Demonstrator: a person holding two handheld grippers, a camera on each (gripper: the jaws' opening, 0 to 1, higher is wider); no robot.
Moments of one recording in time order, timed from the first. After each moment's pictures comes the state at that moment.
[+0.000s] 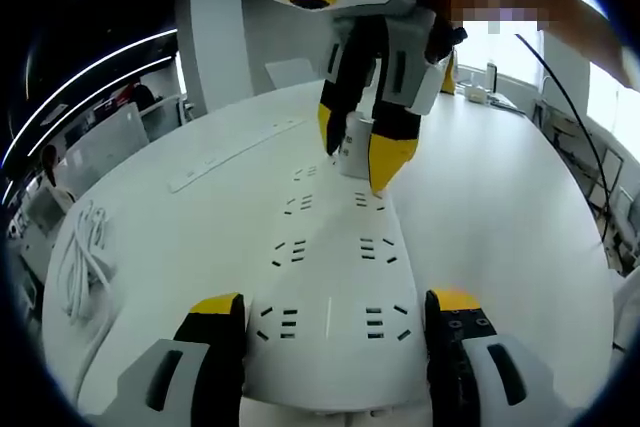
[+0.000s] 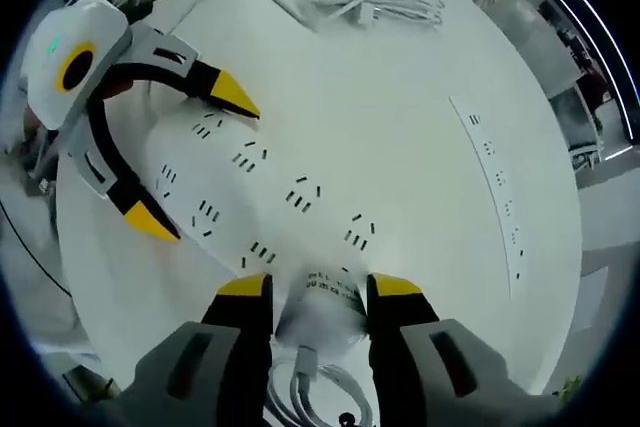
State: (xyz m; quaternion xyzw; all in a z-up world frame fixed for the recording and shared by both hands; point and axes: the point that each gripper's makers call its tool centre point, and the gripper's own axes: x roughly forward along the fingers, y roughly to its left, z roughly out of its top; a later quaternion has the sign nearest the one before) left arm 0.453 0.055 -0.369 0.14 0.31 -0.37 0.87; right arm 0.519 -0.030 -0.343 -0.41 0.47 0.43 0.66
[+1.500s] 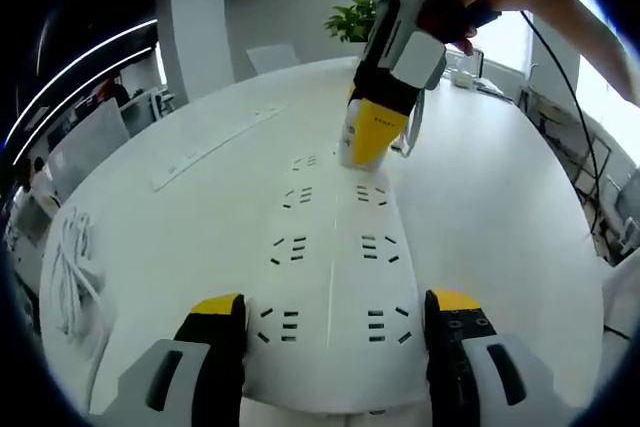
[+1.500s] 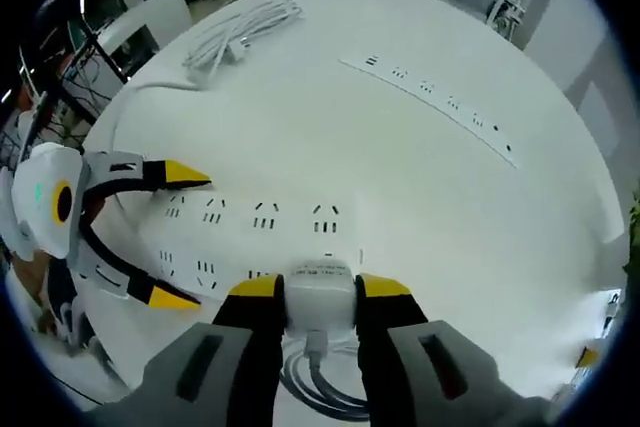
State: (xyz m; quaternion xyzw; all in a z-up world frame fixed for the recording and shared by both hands) left arm 0.450 0.051 -0.372 0.16 0.34 -0.40 0.83; right arm 0.508 -0.049 -0.333 -0.18 0.53 0.28 0.78
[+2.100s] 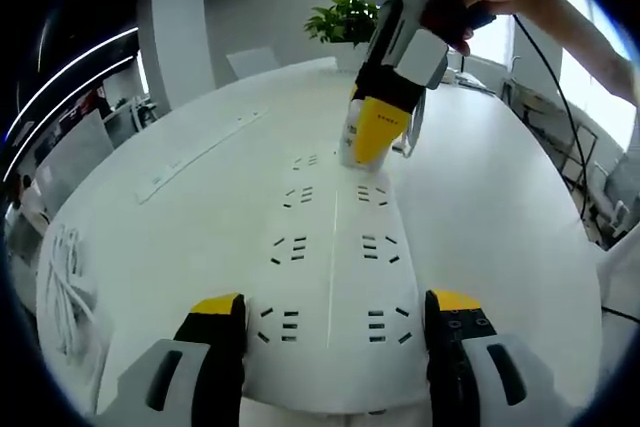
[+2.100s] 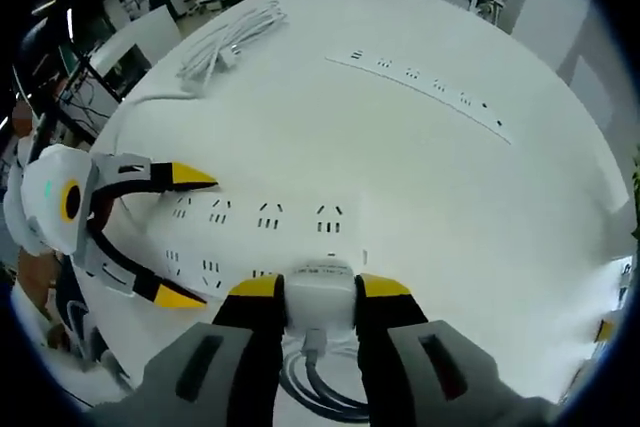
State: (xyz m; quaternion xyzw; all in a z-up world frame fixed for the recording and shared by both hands) left arm 0.449 0.046 -0.373 0.17 0.33 -0.44 0.82; right arm 0.500 -0.055 -0.332 -0.15 0.53 0.27 0.79
